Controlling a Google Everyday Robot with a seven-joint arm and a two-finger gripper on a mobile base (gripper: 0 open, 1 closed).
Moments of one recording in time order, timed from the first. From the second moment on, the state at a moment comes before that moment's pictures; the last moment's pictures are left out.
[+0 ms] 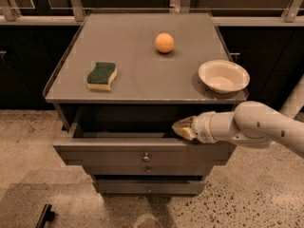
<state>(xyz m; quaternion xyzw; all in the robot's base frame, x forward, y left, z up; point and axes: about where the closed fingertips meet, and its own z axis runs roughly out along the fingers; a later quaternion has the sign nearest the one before) 0.581 -0.112 0.670 -0.40 0.79 0.22 0.41</state>
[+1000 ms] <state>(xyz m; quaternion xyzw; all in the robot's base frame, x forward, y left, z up) 0.492 -0.083 0.686 -0.42 0.73 0.36 0.41</state>
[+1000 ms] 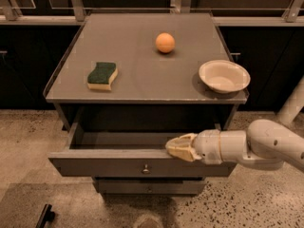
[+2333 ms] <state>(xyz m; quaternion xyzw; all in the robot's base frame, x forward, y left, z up) 0.403 -0.068 0.707 -0.43 0.65 0.49 0.39</state>
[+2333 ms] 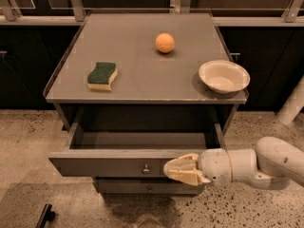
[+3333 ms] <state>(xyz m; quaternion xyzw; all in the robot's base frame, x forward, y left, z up) 0.403 -0.068 0.707 -0.44 0.65 0.49 0.39</state>
